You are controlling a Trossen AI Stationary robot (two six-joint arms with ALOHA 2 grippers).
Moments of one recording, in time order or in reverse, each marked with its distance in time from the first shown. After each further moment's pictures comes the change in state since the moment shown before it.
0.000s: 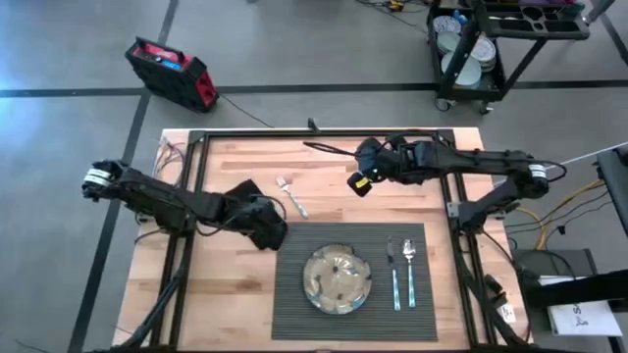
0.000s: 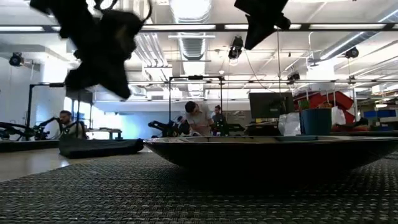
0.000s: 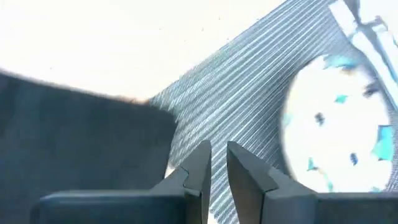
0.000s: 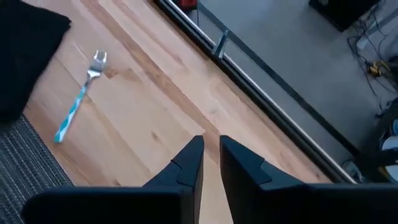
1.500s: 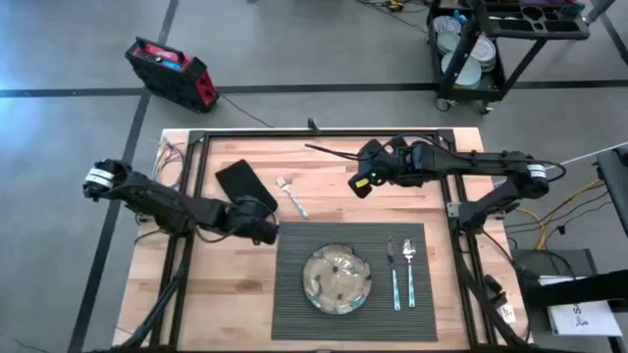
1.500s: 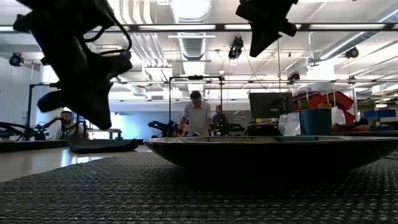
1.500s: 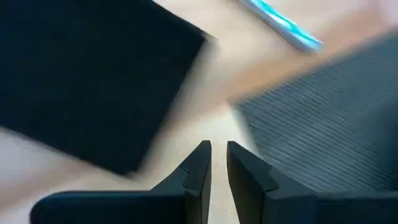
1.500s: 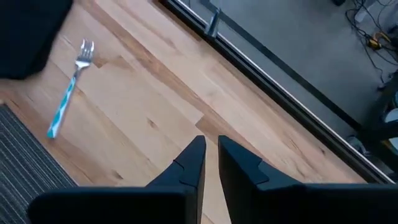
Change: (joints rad) left arm 0.000 0.015 -0.181 -0.077 -0.156 -0.282; right arm 0.000 0.000 -0.066 -0.009 0.000 0.118
